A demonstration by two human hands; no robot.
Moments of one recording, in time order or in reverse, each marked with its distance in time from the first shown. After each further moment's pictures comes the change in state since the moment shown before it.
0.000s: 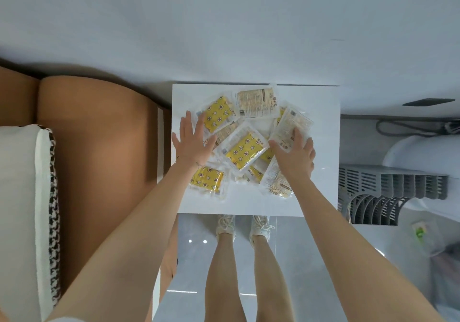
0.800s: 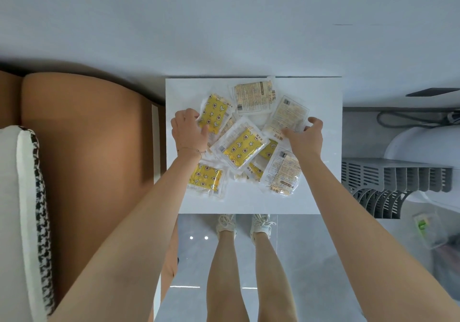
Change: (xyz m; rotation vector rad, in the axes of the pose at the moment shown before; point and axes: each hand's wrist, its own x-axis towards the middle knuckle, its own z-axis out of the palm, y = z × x) left_hand 0.018 0.013 0.002 -0.207 0.304 -0.050; right_hand 0.033 -0.006 -0.015 0.413 0.060 0.123
